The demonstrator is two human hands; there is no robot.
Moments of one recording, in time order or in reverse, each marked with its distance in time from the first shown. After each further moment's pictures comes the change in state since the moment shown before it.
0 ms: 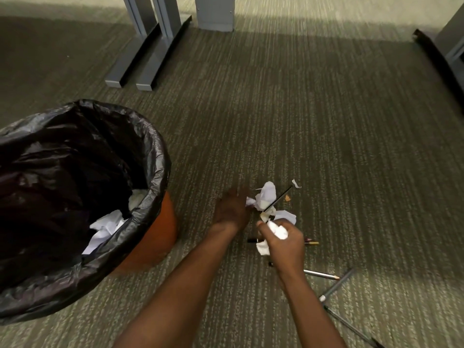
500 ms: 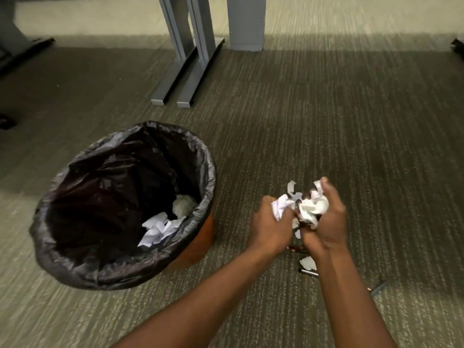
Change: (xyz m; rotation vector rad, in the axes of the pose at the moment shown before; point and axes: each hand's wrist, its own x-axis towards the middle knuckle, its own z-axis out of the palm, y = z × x) left_hand -0.113 0.064 -0.093 -0.884 0.131 -0.236; right_hand 0.001 -0.115 0.008 0.836 -0.212 0.236
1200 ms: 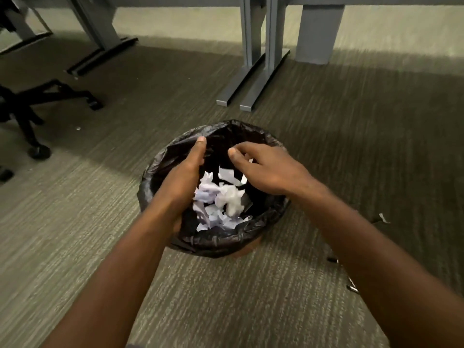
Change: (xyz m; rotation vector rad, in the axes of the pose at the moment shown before) left_hand -0.090 0.067 -0.276 -0.243 0.244 -0.075; right_hand -0.083 0.040 0.225 -1.707 -0.837 -0.387
